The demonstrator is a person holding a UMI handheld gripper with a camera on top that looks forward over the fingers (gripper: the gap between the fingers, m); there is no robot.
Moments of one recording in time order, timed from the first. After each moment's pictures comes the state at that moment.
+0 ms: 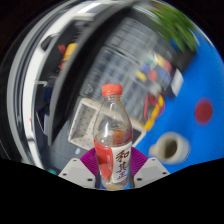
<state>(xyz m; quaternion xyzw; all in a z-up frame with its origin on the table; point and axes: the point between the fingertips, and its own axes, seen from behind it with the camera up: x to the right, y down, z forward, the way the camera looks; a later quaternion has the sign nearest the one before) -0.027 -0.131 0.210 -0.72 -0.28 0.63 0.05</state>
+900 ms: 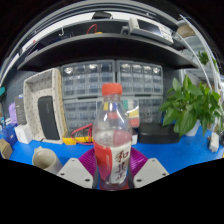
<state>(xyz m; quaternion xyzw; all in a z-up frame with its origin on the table) -0.056 0.105 0.093 -0.59 -0.51 0.42 0.46</state>
